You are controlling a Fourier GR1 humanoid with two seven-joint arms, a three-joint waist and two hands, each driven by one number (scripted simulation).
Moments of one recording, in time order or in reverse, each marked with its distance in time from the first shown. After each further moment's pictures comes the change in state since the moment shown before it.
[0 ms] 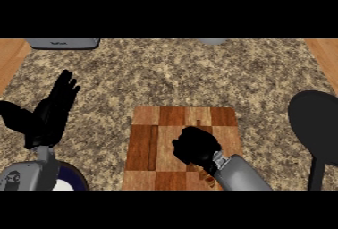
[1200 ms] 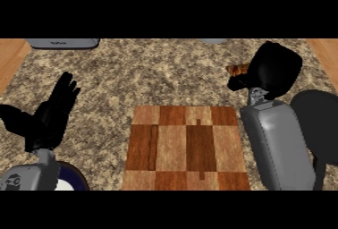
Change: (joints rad) left arm 0.020 -0.009 -0.003 -0.015 -0.012 -0.001 -0.002; right arm -0.308 0.092 -0.593 -0.126 0.252 -0.139 1.230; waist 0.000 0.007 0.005
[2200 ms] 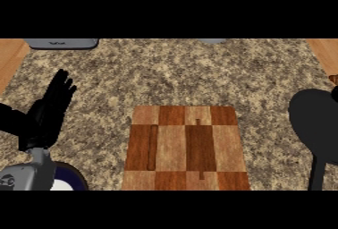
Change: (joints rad) left arm -0.011 0.004 0.024 -0.028 0.007 -0.012 0.035; right arm 0.232 -0.321 -0.392 -0.060 -0.251 -0.287 -0.220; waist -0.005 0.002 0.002
